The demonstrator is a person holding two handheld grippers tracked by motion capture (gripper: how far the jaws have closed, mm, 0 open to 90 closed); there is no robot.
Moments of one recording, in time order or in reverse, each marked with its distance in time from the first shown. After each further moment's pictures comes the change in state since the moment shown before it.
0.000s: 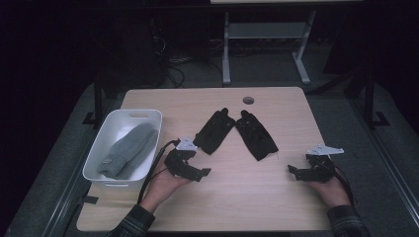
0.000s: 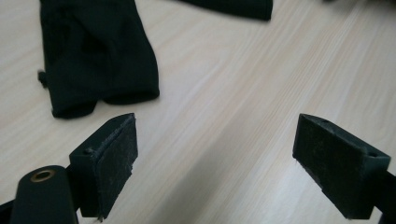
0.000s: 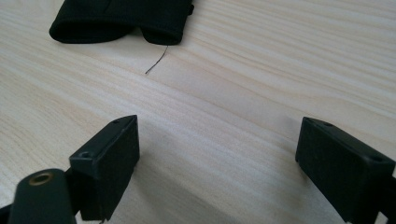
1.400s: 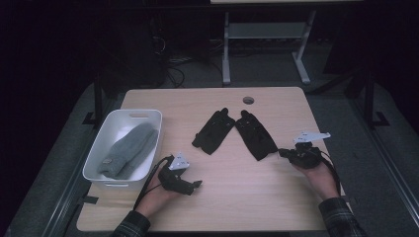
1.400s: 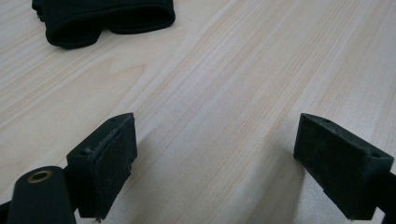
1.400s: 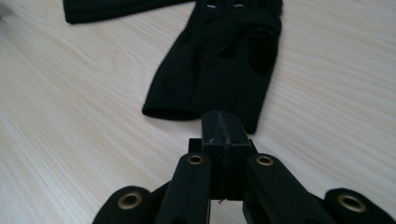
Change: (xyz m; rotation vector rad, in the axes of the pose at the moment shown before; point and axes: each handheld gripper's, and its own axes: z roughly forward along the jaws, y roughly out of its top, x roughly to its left) left arm 0.009 -0.059 0.015 -0.022 0.048 0.057; right arm 0.027 0.057 0.004 -0.037 0.176 -0.087
